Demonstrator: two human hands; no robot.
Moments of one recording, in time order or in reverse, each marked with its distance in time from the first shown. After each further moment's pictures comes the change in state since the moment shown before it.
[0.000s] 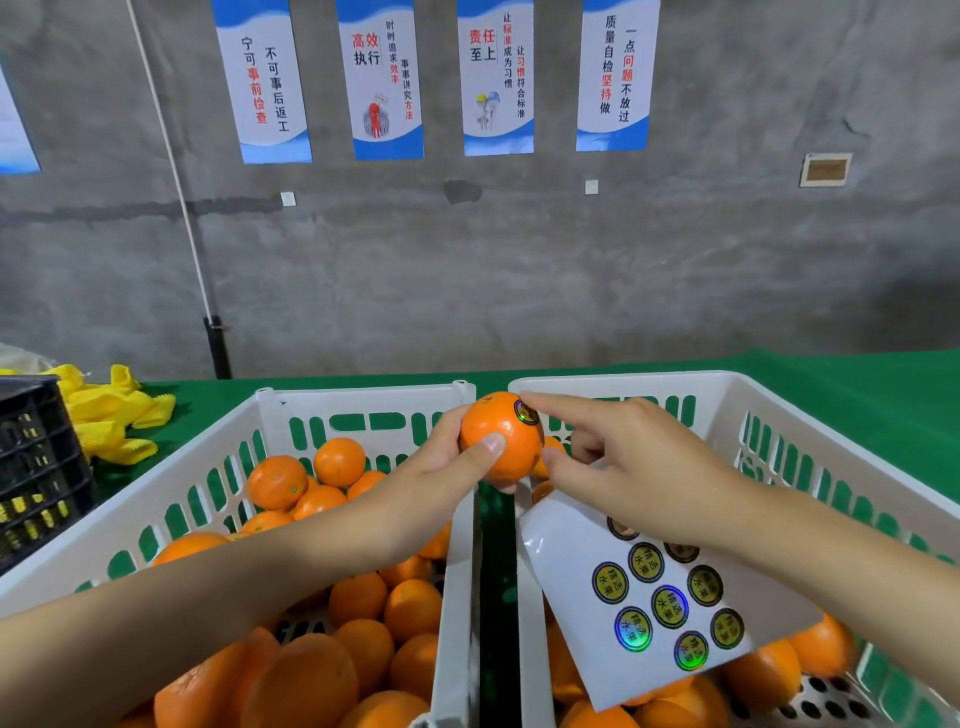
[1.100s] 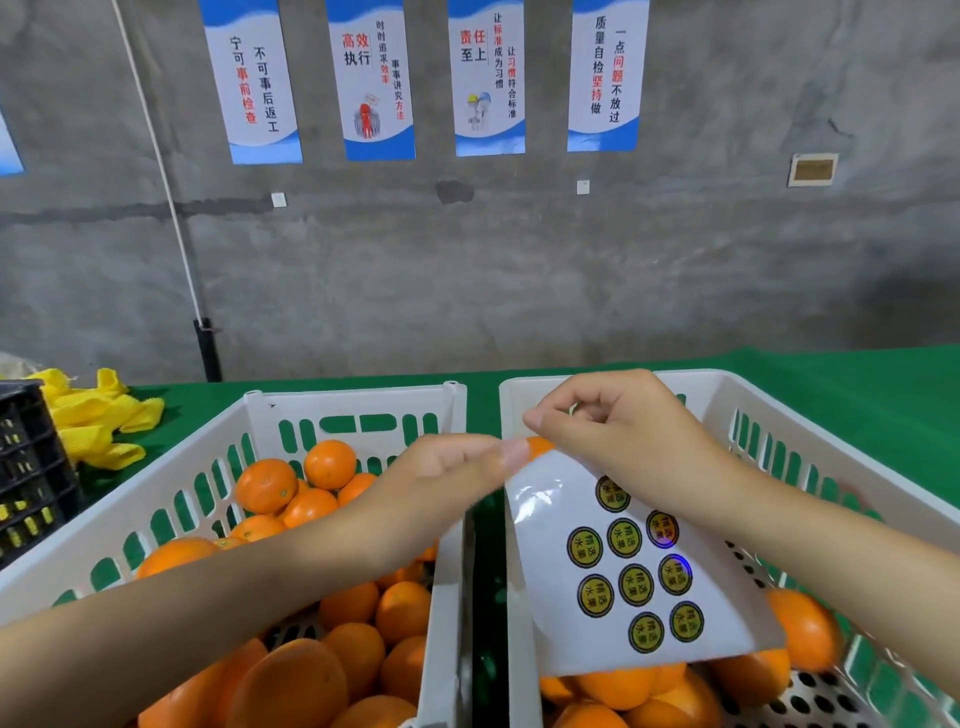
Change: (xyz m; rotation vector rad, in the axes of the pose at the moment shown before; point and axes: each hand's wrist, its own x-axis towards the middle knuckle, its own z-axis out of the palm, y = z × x) left_hand -0.019 0.032 0.010 0.009 -0.139 0.204; right_hand 0.006 -0.003 -0.006 0.495 0.129 0.218
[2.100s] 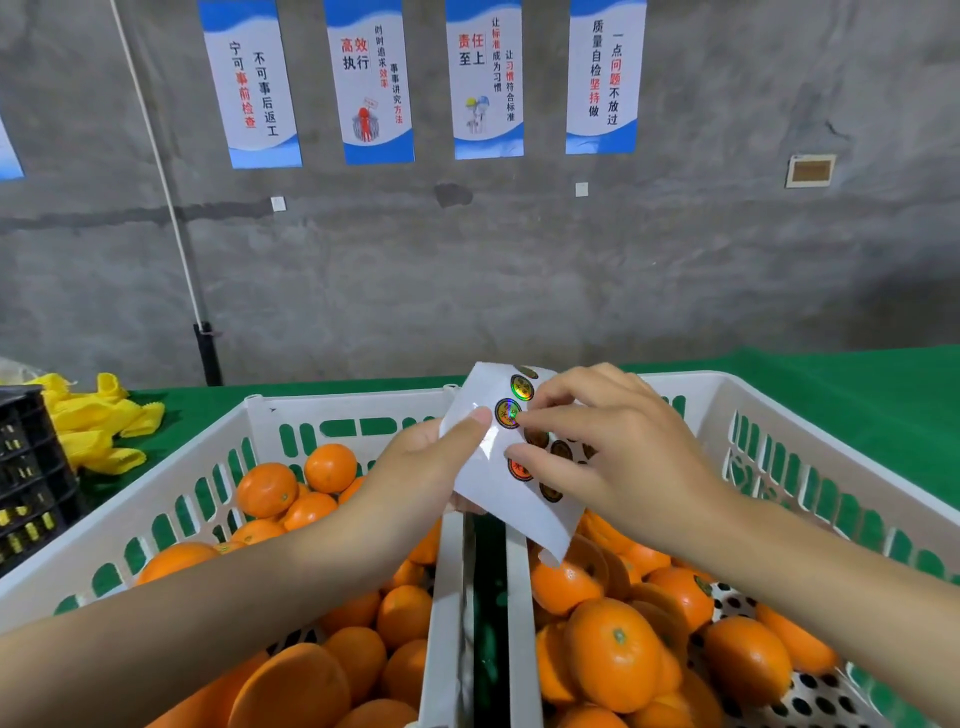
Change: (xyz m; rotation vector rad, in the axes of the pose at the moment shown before) left_hand 0.005 0.011 0.007 -0.250 0.356 -0.284; right_hand -0.011 0.002 0.009 -0.634 0.178 -0.441
